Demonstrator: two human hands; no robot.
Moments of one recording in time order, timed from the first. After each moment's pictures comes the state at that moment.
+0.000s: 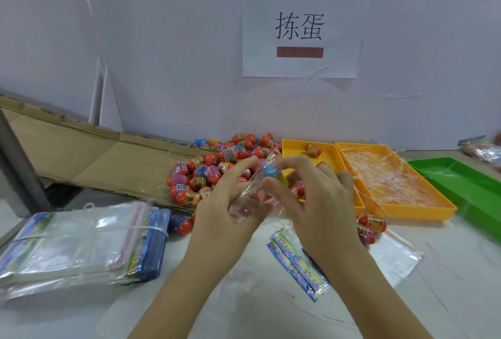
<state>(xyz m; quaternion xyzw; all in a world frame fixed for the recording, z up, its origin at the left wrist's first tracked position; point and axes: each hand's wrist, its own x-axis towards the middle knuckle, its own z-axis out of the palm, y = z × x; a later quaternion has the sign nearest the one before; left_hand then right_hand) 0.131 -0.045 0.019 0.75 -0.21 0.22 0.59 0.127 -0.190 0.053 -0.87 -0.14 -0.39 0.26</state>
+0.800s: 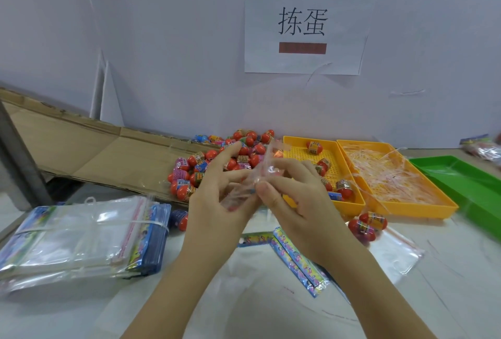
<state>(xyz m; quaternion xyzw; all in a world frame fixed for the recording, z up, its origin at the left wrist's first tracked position) 0.131 -0.042 0.023 0.70 -0.17 0.24 0.66 0.129 -0.188 0.049 -0.85 -0.27 -0.27 0.36</state>
